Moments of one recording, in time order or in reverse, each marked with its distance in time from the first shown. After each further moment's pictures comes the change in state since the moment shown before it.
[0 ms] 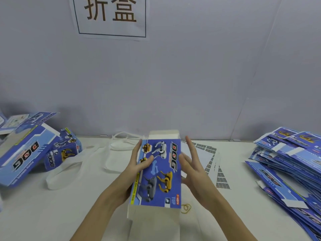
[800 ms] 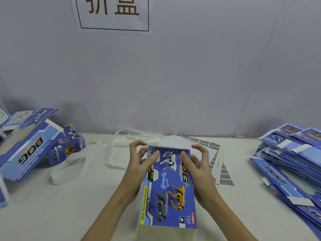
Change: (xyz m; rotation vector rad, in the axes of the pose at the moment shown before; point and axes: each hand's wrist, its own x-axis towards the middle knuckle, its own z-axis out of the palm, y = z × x) left_hand 0.000 -0.026 -0.007 -0.134 0.053 0.144; right_hand -0.007 0.006 0.012 0.135 0.209 -0.030
